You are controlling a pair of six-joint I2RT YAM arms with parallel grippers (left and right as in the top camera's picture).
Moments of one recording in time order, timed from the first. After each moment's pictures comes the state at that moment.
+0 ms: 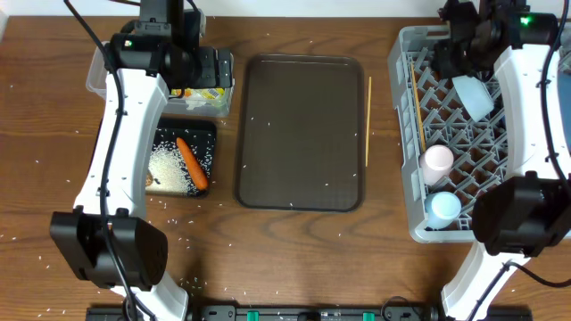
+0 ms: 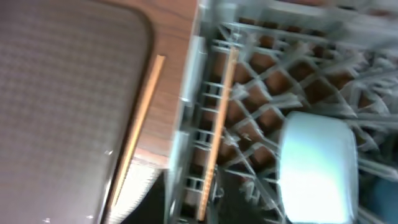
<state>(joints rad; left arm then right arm) -0.08 1.82 1.83 -1.05 0.12 -0.12 -0.04 2.02 2.06 -1.16 -0.19 -0.20</state>
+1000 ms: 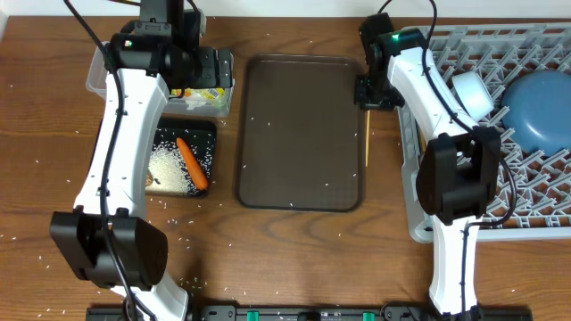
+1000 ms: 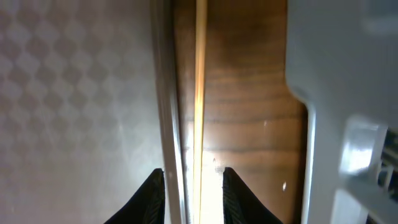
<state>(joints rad) -0.08 1.82 1.83 -1.05 0.12 -0.12 0.25 2.32 2.06 -1.19 0.07 0.36</state>
